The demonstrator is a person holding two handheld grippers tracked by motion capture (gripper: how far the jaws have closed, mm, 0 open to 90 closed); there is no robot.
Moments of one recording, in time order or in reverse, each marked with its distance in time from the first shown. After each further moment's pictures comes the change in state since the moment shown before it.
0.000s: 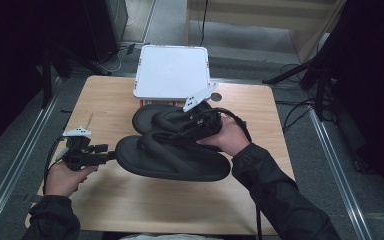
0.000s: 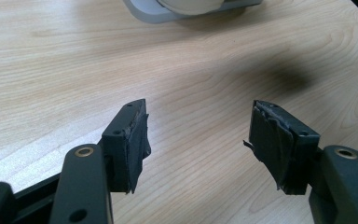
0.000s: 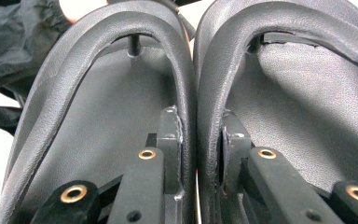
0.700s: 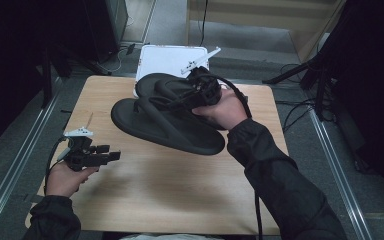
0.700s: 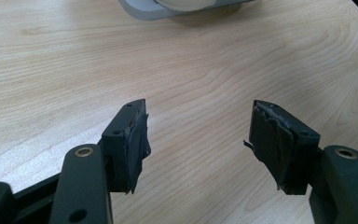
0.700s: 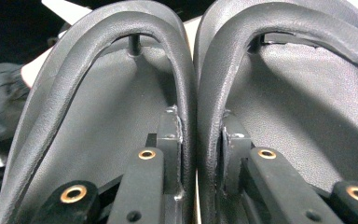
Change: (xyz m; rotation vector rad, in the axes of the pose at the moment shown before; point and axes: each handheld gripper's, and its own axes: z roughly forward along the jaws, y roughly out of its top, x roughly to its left) left arm -0.002 0.000 0.002 0.008 -0.009 0.007; right arm -0.023 0.059 -0.031 -0.034 -0.136 0.141
